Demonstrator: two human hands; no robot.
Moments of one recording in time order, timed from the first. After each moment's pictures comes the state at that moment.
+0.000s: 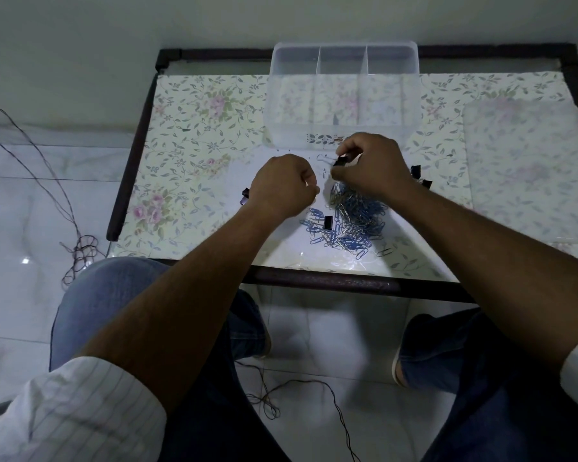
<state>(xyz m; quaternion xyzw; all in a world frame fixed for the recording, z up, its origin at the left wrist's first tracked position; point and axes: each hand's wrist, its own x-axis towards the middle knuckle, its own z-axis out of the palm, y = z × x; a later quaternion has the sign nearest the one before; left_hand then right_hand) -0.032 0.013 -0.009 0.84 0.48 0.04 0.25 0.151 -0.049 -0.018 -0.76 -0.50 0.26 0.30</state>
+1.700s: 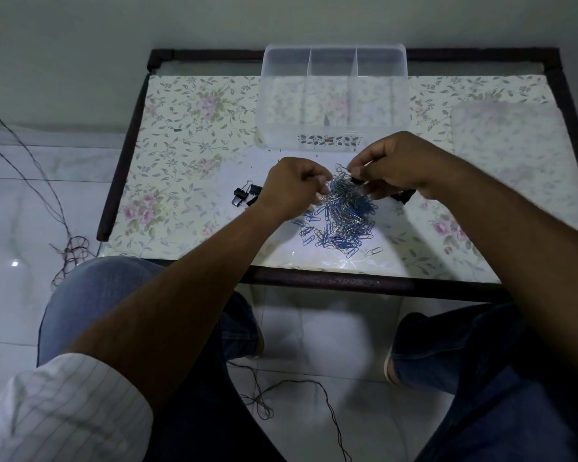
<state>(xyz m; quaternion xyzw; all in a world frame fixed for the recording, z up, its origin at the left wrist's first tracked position) -0.019 -0.006 -0.010 0.71 0.47 0.14 0.51 0.193 -0.076 0.025 -0.74 -0.38 0.50 0.26</state>
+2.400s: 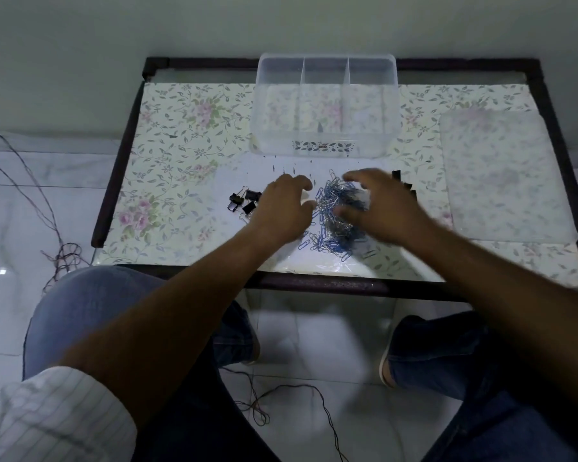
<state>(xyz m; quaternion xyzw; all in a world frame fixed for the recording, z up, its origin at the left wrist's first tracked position) -0.030 -0.021 -0.023 0.85 0.45 0.05 0.28 0.163 -0.126 -0.010 -0.75 -0.58 0.26 0.18</state>
